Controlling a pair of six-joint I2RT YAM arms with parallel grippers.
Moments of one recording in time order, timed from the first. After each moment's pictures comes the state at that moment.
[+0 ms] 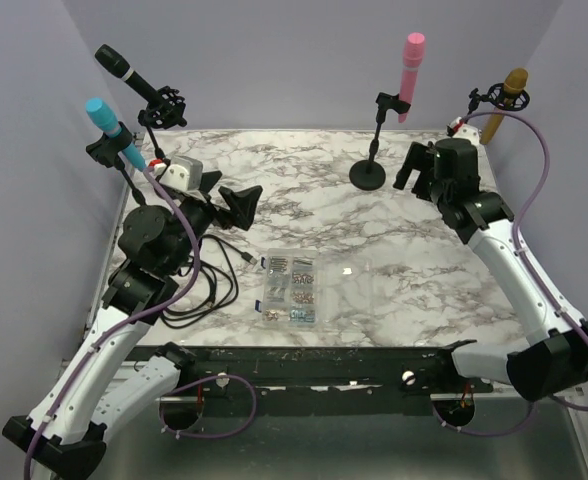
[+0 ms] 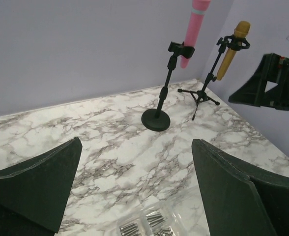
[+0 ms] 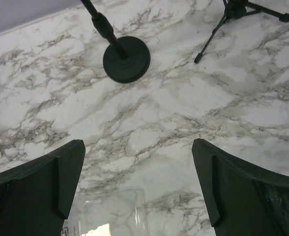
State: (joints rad) left arm -0.48 0.76 0.96 -0.04 0.04 -0.20; right arm 0.29 1.23 1.23 -0.53 0.31 0.42
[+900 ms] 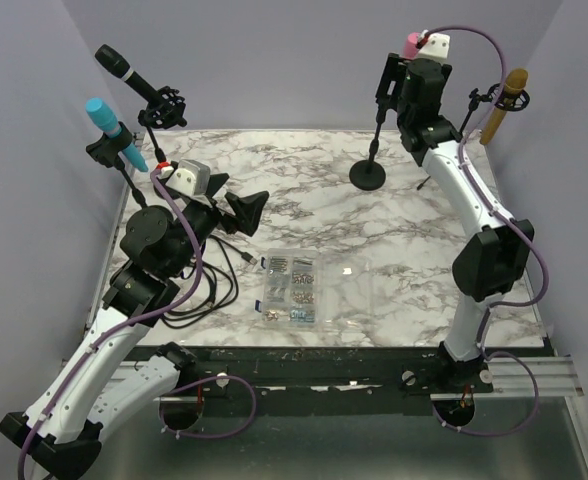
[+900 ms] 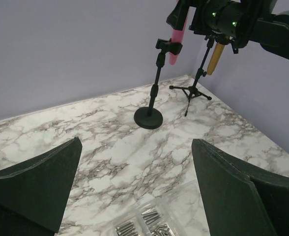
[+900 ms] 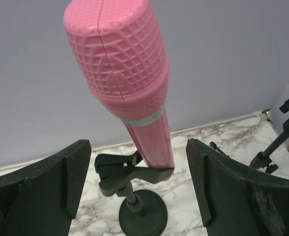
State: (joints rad) left arm -0.55 0.77 0.96 -0.05 0.04 -0.17; right arm 0.29 1.88 1.91 -0.10 0.47 0.13
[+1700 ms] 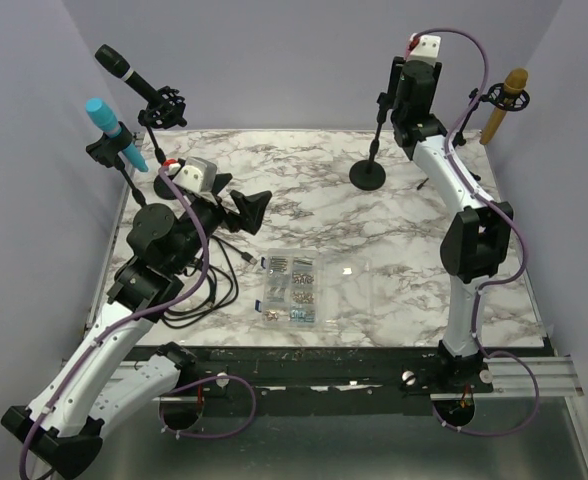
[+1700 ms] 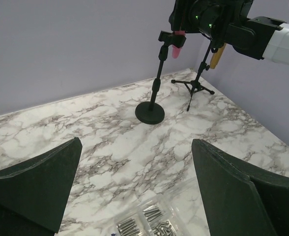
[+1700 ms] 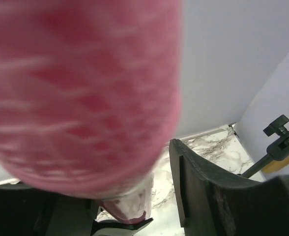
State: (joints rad) left arm -0.55 0.79 0.96 -0.05 0.04 -0.17; right arm 0.26 2.08 2.02 0.04 0.56 -0.05
